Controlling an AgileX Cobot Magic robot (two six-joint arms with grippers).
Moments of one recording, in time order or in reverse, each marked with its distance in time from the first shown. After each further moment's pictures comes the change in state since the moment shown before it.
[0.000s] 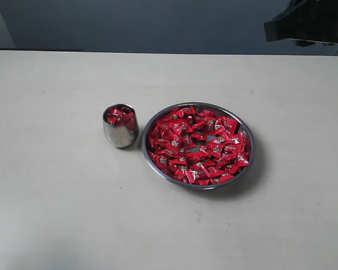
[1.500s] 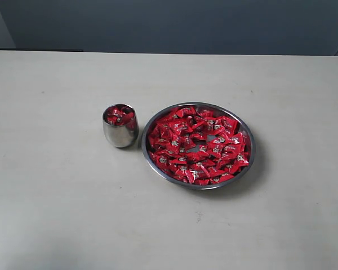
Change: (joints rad) left arm 0.000 0.000 0.000 0.000 0.000 0.000; right arm -0.497 -0.831 0.639 -0.058 -0.090 0.131
